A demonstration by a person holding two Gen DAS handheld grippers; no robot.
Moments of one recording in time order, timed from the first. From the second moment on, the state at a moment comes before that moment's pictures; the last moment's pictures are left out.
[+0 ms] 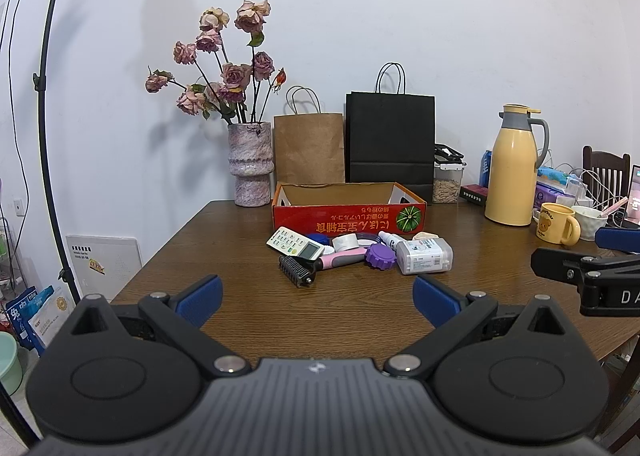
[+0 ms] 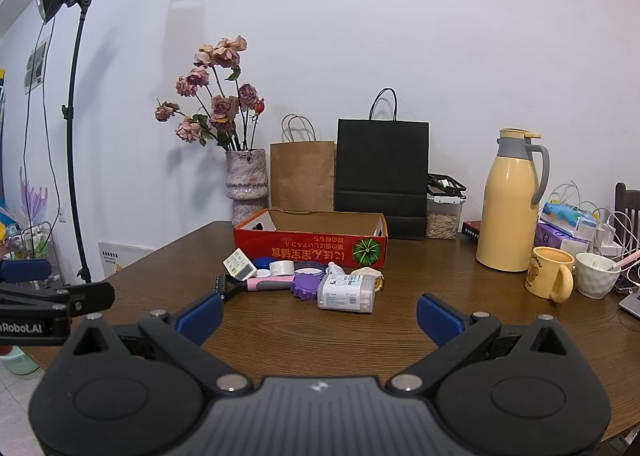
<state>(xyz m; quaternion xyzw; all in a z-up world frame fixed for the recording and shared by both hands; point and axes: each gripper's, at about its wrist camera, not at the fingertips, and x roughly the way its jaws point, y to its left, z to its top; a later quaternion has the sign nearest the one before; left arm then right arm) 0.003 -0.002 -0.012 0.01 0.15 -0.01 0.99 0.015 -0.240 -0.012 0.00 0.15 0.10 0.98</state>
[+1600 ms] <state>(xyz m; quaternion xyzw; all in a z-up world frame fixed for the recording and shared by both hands) 0.135 0.012 -0.025 0.00 0.22 0.01 0.98 0.144 -0.220 -0.026 -0.01 0.20 0.09 0.98</state>
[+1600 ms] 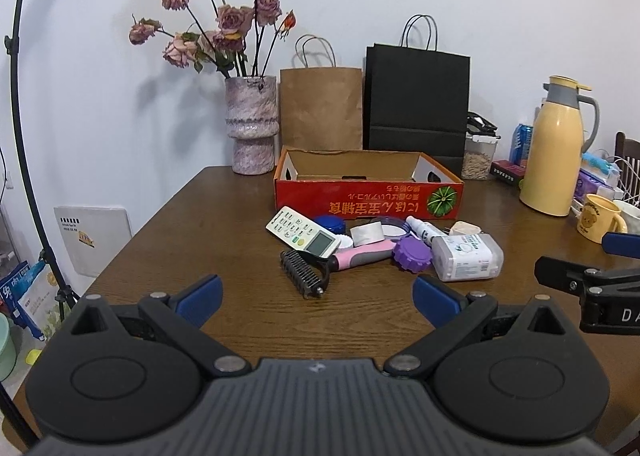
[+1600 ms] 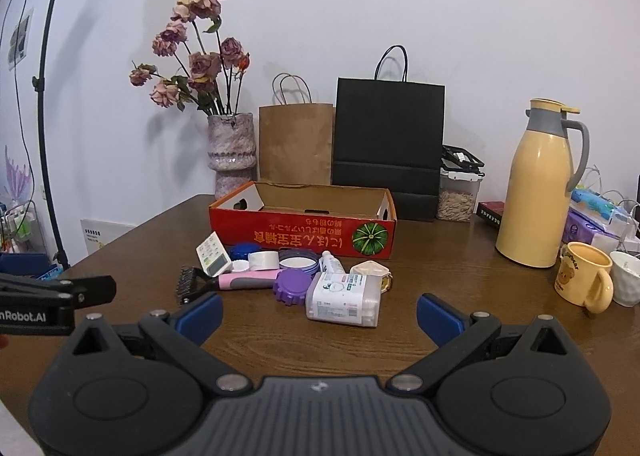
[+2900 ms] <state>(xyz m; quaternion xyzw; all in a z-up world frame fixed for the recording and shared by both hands) 0.312 0.043 -0.080 -0.01 0.34 0.11 0.94 0.319 -0.209 -0.089 -0.02 0.30 0.04 0.95</state>
